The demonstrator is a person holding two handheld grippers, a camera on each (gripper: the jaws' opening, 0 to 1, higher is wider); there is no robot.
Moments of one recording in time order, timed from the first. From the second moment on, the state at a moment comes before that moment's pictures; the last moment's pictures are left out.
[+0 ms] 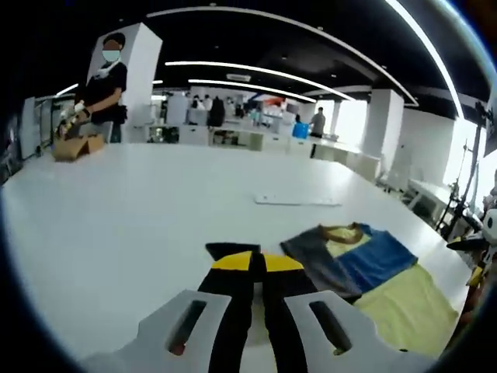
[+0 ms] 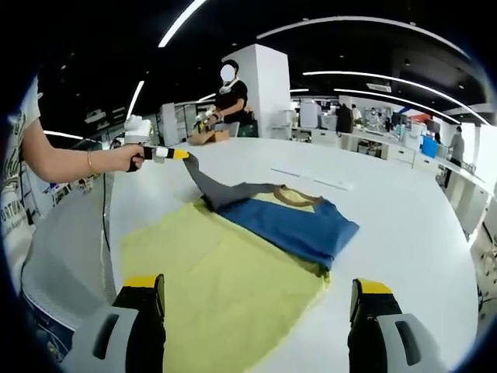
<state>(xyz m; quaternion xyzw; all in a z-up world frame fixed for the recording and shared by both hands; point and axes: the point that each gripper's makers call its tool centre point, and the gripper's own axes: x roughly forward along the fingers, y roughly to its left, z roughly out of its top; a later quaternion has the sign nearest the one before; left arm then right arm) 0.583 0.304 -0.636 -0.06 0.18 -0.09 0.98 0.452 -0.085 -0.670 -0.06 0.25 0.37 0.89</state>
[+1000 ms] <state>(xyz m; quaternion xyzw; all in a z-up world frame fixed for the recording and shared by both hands) 0.552 0.410 -0.663 -0.06 0.22 0.04 0.97 0.447 -0.083 -0.673 -0.07 0.26 0.37 0.89</state>
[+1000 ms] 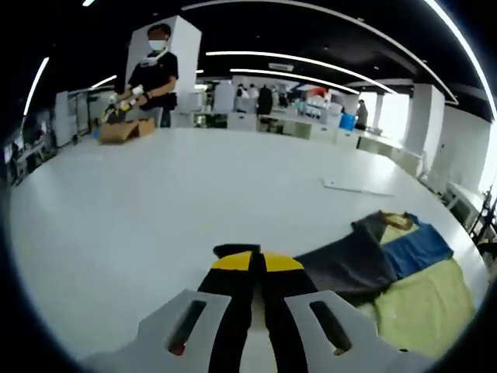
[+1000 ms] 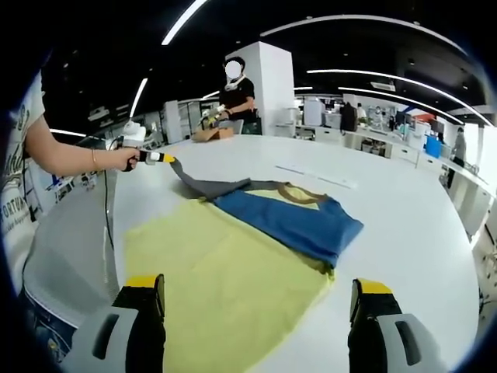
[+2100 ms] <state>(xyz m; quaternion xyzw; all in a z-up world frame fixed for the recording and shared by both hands) 0.529 0.474 -0.692 0.00 0.24 0.09 0.97 0.443 -0.075 -0.644 -0.03 0.23 0.39 0.89</state>
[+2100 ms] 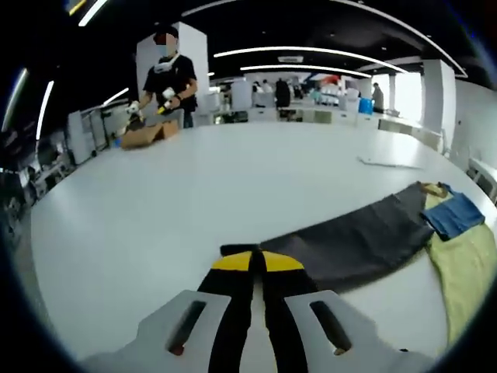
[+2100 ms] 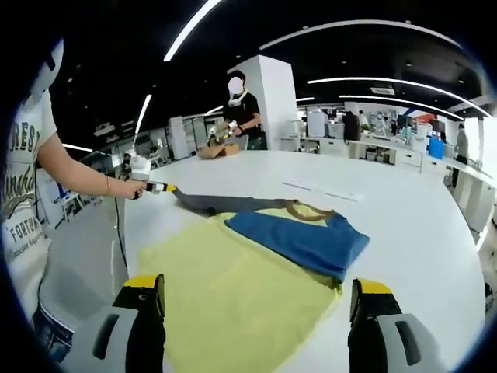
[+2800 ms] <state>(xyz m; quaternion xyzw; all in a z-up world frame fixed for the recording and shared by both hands) 0.512 0.483 -0.715 -0.05 0.26 0.13 0.96 0.437 -0.076 -0.648 -0.03 0.24 0.38 0.89</state>
